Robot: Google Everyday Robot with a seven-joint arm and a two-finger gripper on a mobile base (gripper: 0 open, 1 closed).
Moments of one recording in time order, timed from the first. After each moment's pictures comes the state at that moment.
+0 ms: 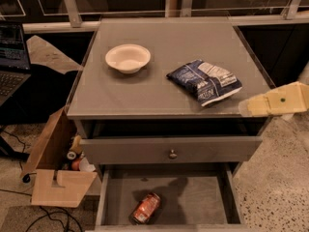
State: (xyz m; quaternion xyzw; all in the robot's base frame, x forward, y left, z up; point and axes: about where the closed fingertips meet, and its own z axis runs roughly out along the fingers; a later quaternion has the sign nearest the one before) arm 0.425 -0.256 0.942 -0.13 0.94 0.11 0.31
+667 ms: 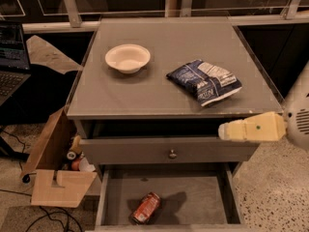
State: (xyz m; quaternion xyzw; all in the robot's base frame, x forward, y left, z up) arm 0.392 -0.227 0.893 -0.04 0.95 0.14 0.27
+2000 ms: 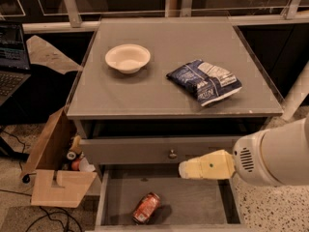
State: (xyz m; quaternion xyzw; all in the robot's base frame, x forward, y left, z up) arm 0.354 -0.153 0.832 -0.07 0.96 0.14 0.21
